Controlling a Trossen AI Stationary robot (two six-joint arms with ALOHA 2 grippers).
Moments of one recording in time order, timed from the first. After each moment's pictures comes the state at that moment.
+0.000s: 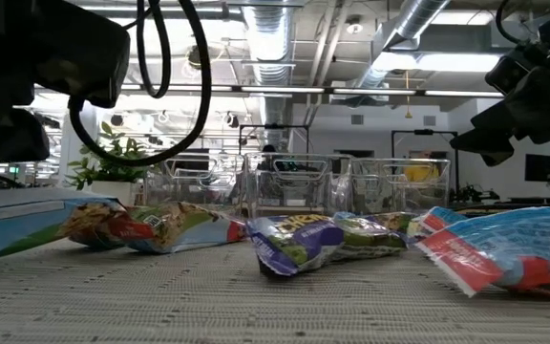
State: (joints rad) left arm -0.67 1.87 1.13 -0.52 -0.06 -1.16; right arm 0.10 0.31 0.01 0.01 0.00 0.27
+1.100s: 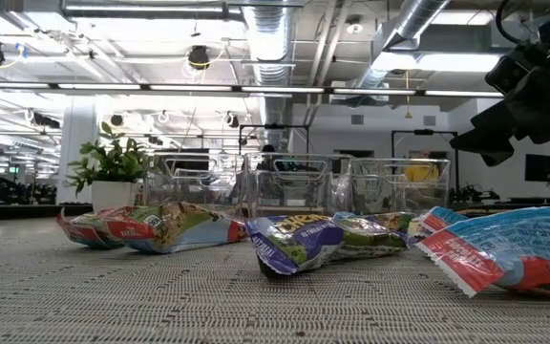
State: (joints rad) left arm -0.58 1.27 1.13 -0.45 -0.53 -0.99; right arm 0.10 0.31 0.01 0.01 0.00 0.27
